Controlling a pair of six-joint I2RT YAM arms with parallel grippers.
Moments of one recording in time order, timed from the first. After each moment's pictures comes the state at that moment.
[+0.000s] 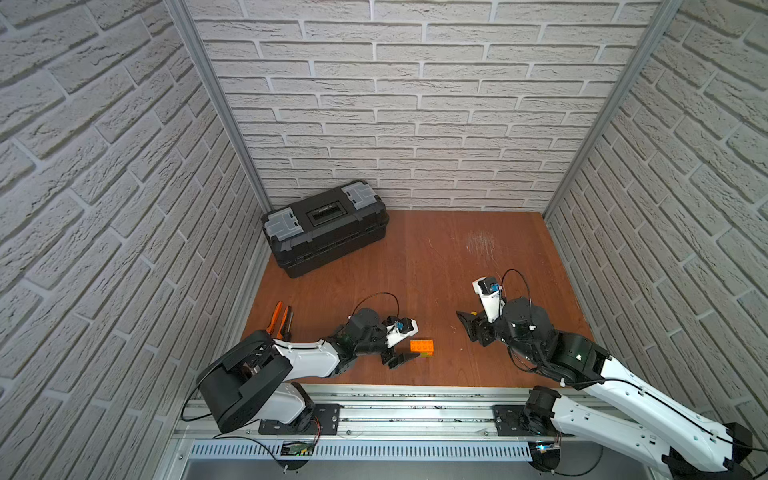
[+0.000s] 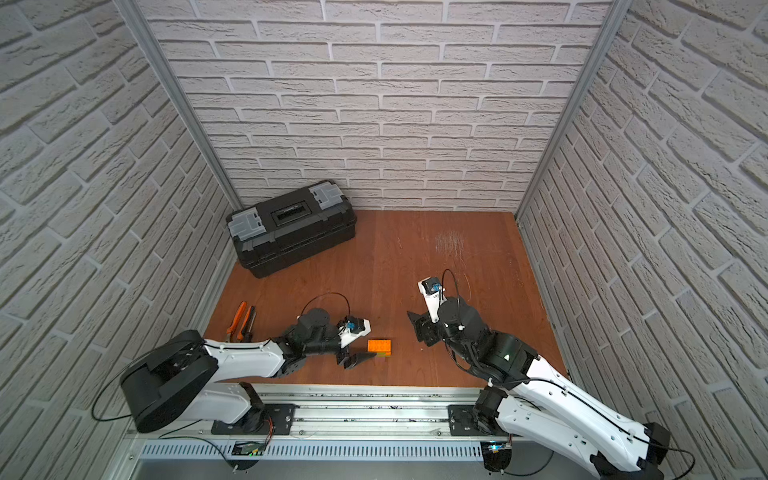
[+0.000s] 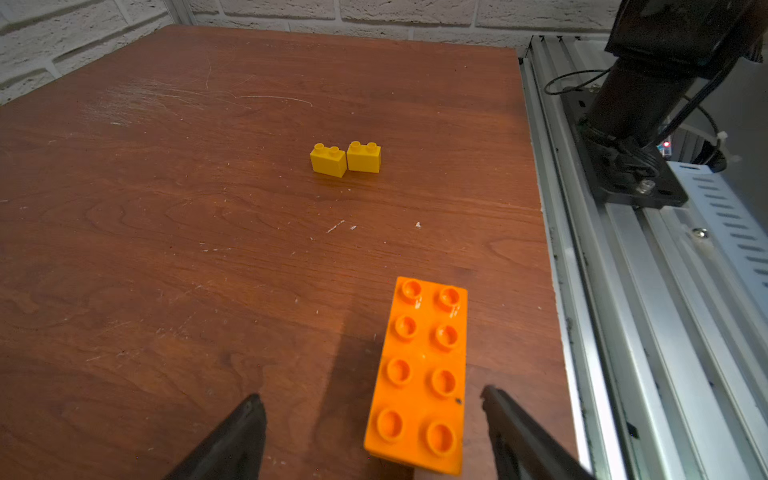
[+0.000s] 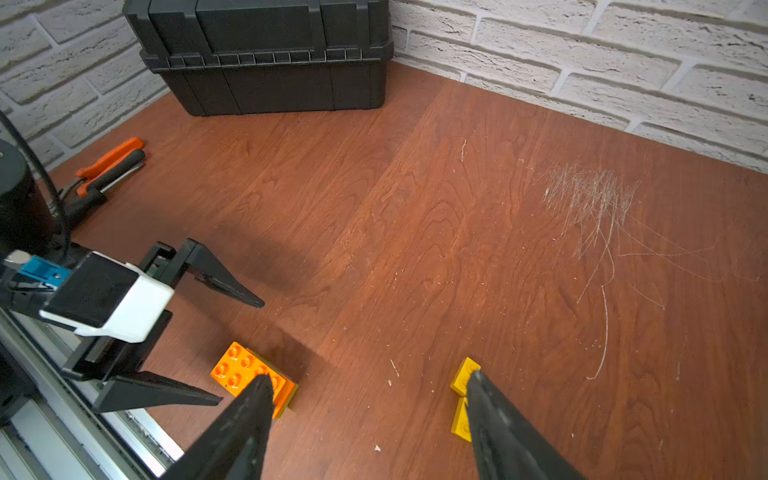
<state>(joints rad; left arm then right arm) -0.82 1.39 0.32 0.58 0.47 0.28 0.82 0.74 0.78 -0.64 0.31 0.22</state>
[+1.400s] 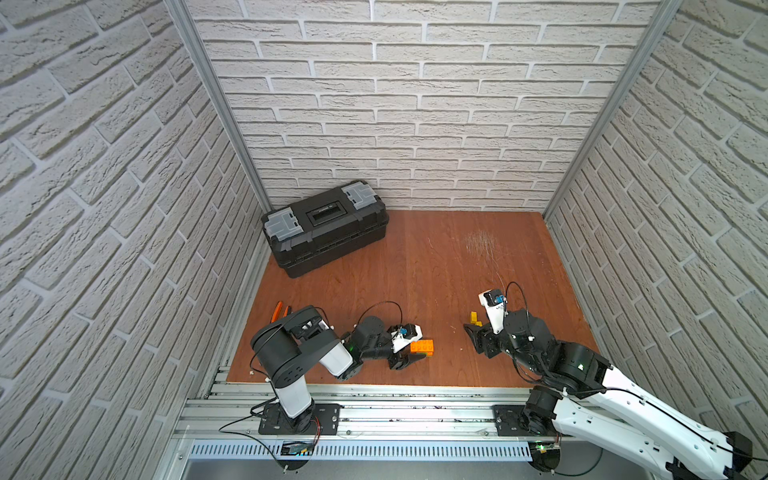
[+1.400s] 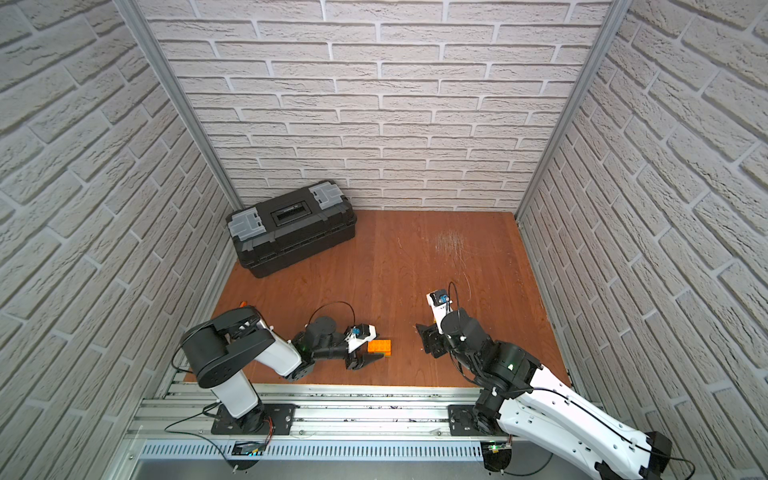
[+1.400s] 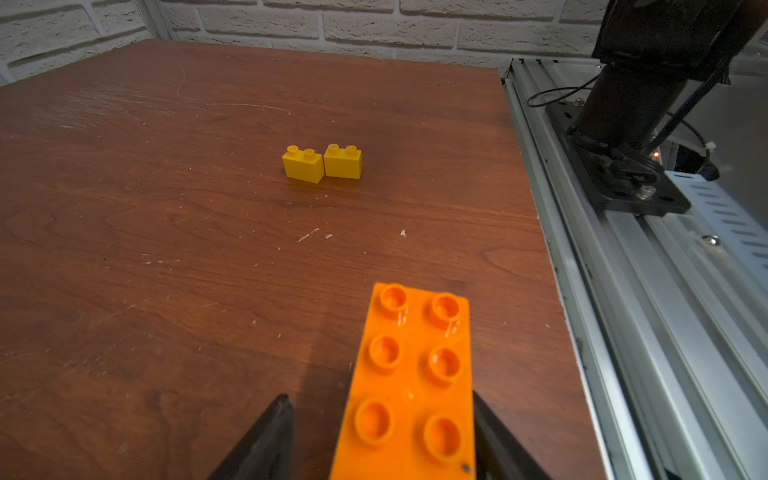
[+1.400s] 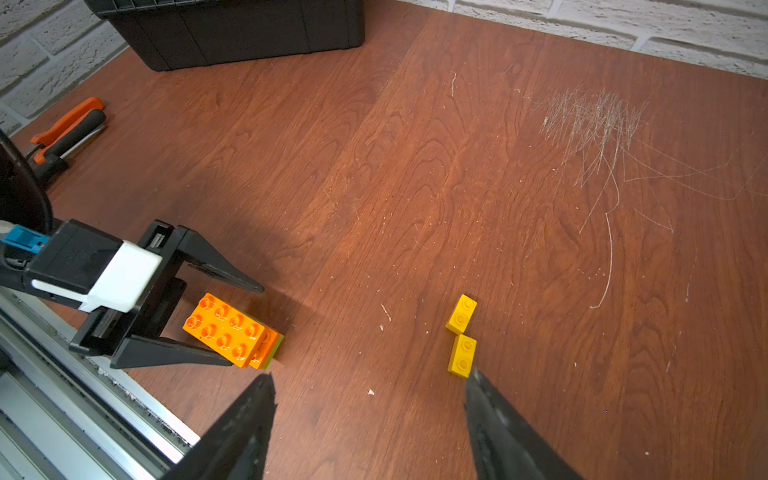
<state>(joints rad) -0.87 1.72 0.29 1.02 0.51 0.21 0.82 0.65 0.68 -0.72 0.32 0.30</state>
